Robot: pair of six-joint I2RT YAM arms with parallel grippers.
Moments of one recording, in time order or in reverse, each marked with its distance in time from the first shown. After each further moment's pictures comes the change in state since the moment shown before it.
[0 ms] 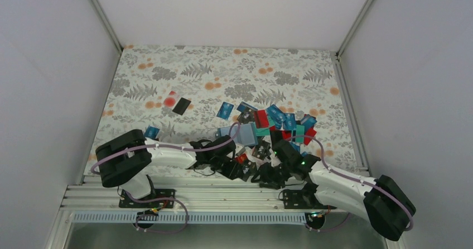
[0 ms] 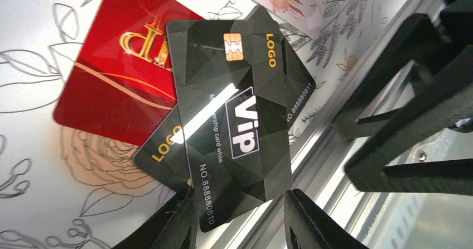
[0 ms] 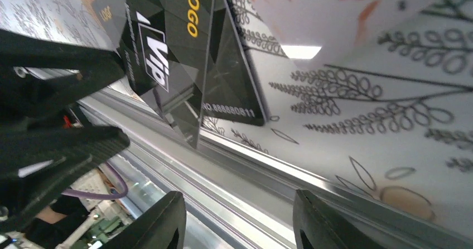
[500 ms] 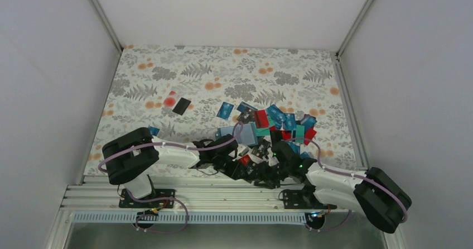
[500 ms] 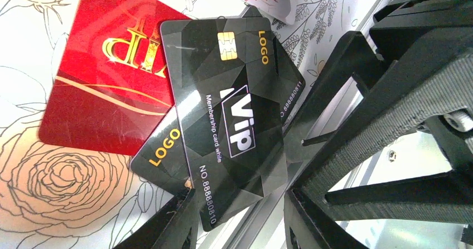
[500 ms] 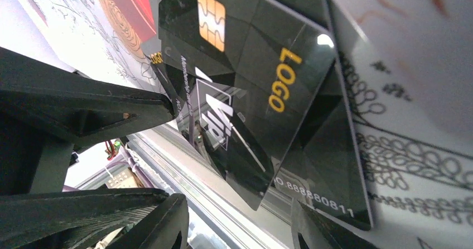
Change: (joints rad) left arm 0.003 0.062 0.011 0.096 0.103 -0.022; right arm 0.009 0.109 -0.092 0.355 -0.047 0.158
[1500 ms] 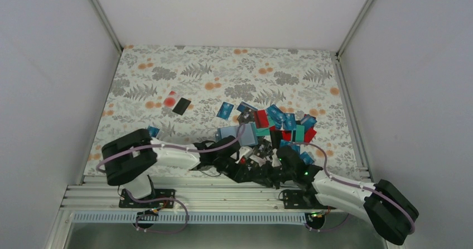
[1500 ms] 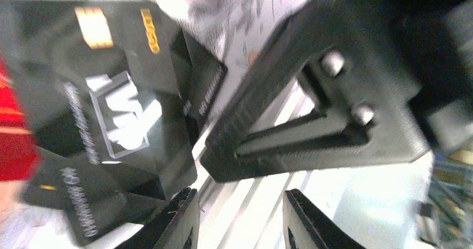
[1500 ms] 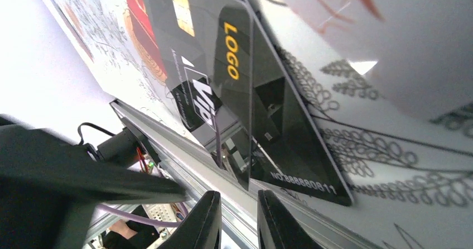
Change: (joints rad) left arm -0.035 0.008 -0.005 0.089 0.098 -0.046; right arm 0.014 -0.165 -0.106 0.120 0.082 0.211
